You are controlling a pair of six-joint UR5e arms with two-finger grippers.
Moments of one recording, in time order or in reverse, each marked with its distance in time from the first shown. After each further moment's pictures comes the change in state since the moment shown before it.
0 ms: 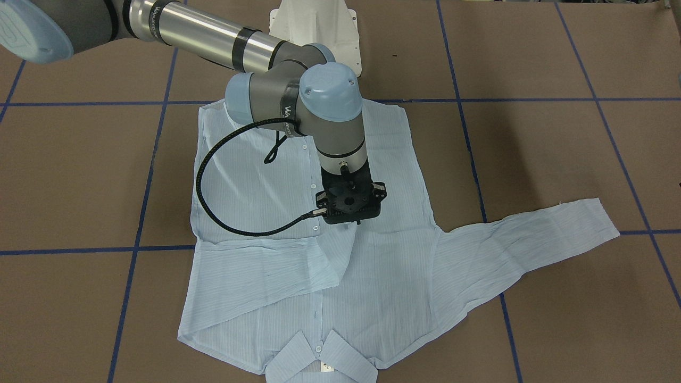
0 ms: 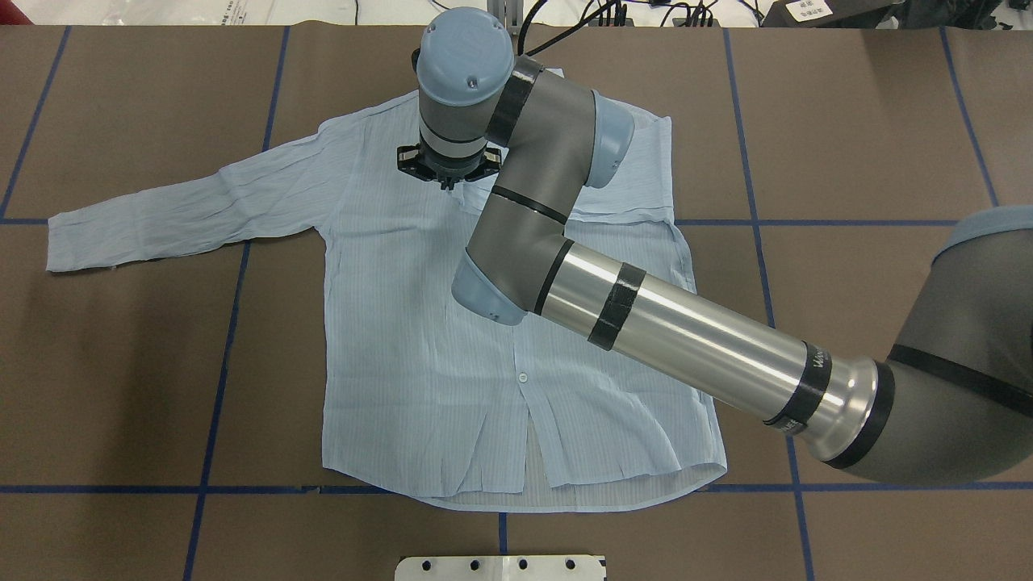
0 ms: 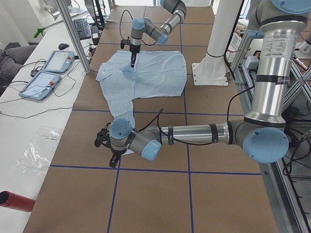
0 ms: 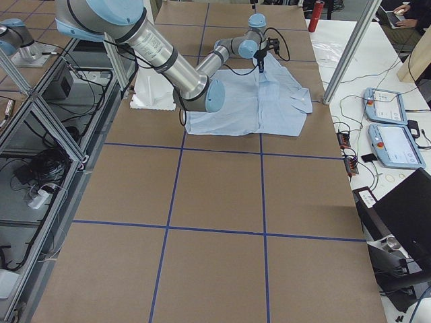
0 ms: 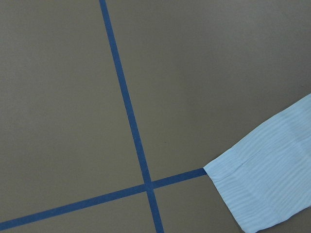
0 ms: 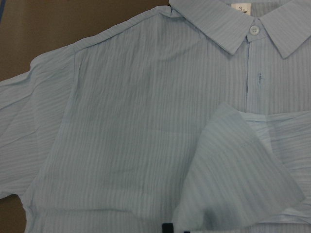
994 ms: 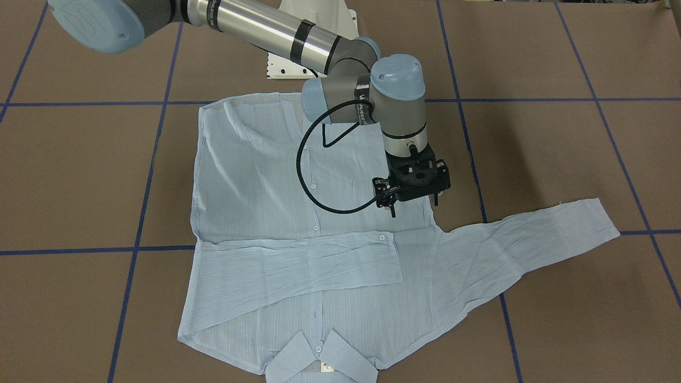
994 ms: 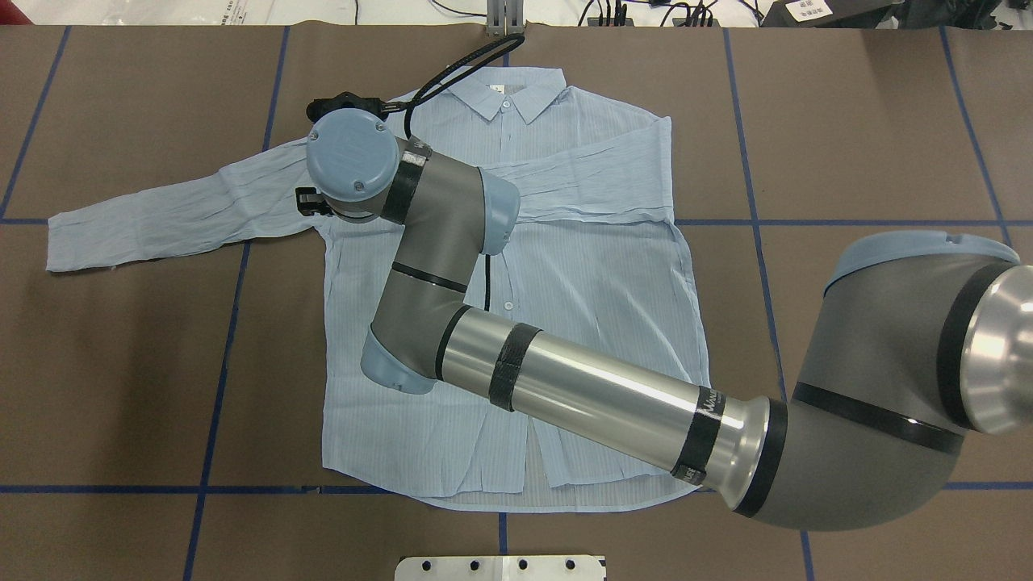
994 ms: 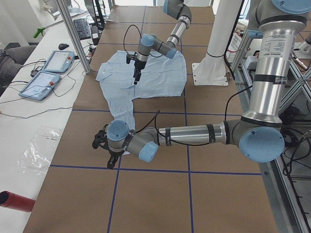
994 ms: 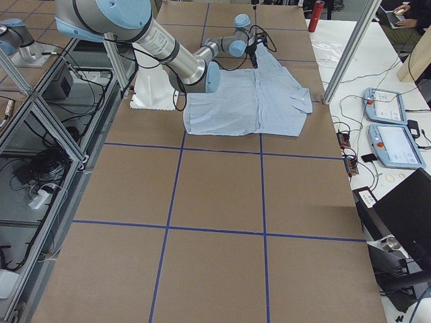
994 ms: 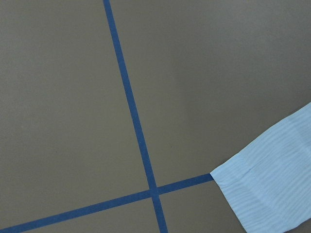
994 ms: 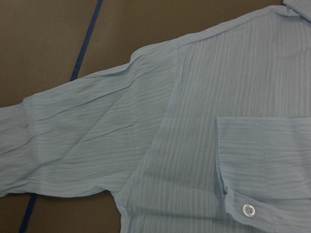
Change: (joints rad) left arm 0.003 -0.032 0.055 -0.030 0.013 -0.040; right arm -0.126 0.160 -0.208 0.159 -0.195 0.028
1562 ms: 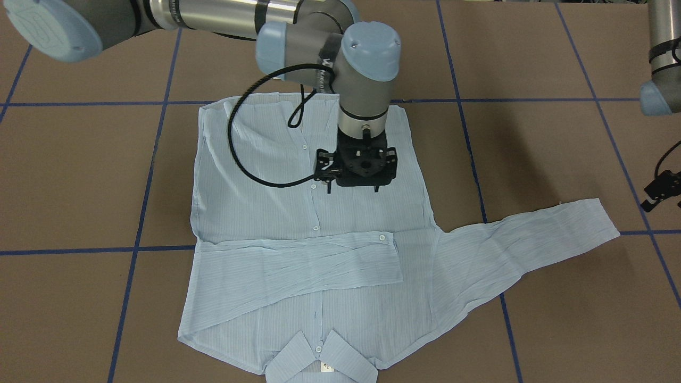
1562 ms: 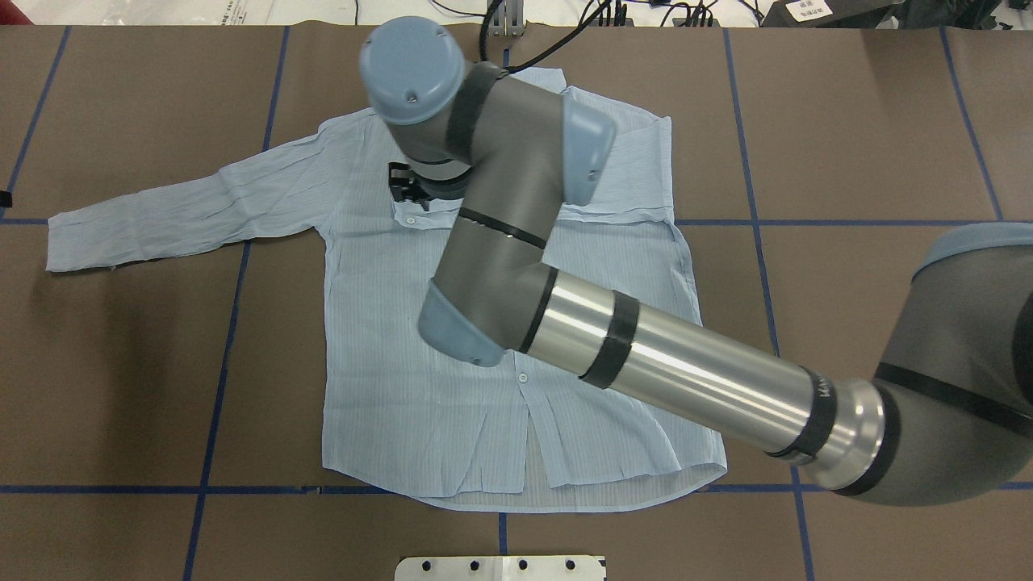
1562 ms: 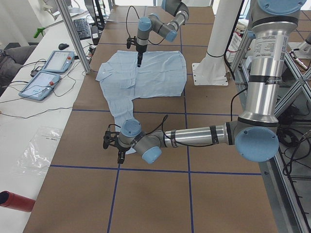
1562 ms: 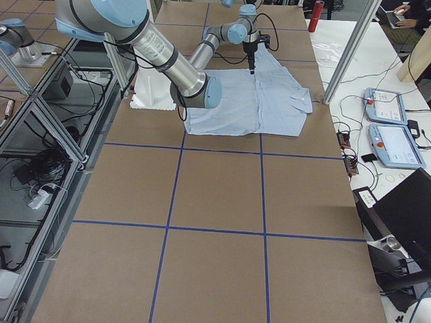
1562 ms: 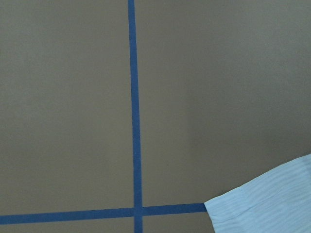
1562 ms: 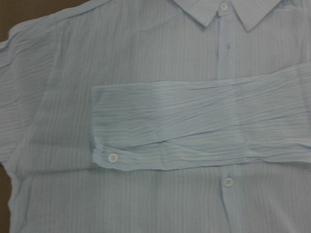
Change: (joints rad) left arm 0.233 0.069 0.010 -0.380 0.184 -0.658; right arm 0.115 -0.213 0.482 -0.586 0.150 -0.033
